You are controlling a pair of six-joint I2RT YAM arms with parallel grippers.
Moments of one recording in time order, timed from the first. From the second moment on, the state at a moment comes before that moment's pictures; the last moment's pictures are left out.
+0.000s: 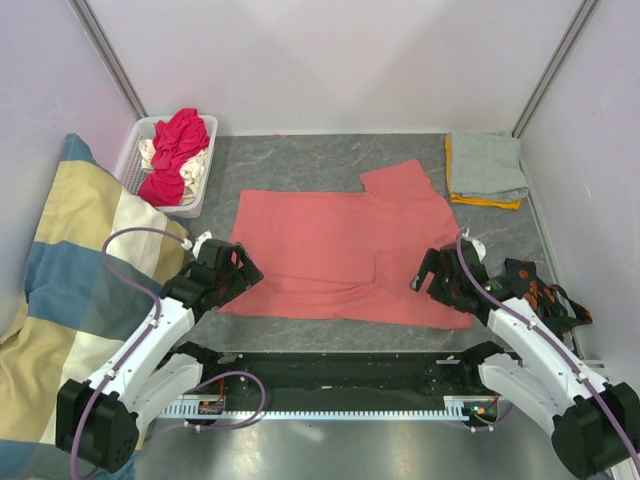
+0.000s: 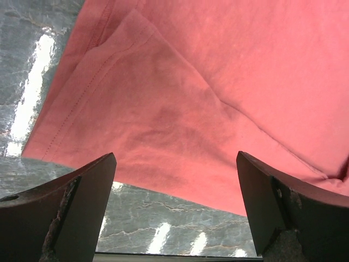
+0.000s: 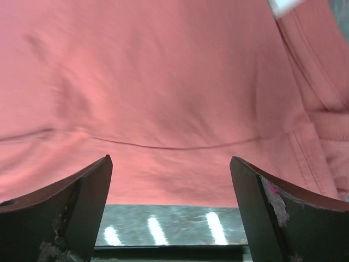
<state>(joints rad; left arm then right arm) -0.35 0.86 0.52 -0.58 -0.15 -0.88 0.37 0.84 0.49 -0.62 0.11 0.78</state>
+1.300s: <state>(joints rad) -0.30 1.19 0.81 -0.50 -0.09 -0.68 0.03 2.53 2.21 -0.50 -0.13 0.03</state>
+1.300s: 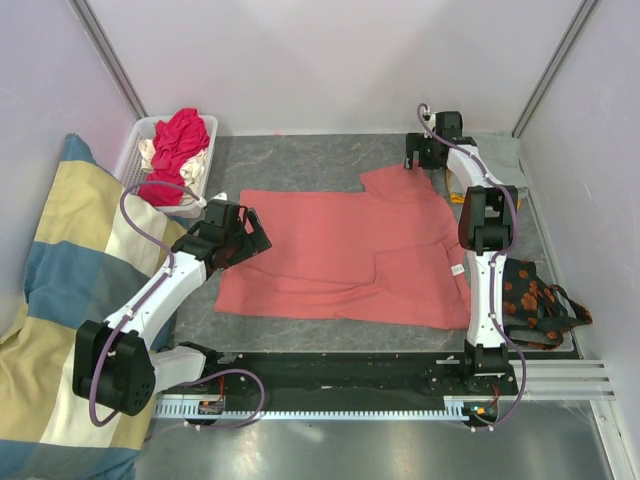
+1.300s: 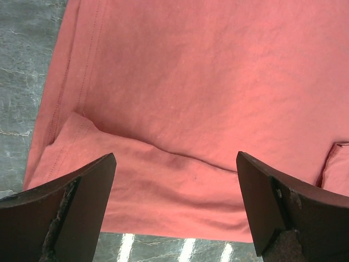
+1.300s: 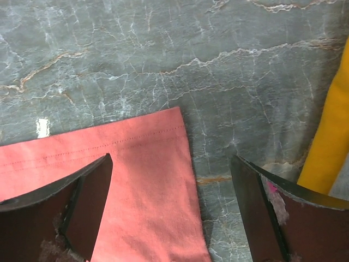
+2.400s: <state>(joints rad) -0.19 1.37 0.95 -0.47 -0.07 -0.65 0.04 2.63 2.35 -0.53 -0.25 -0.02</state>
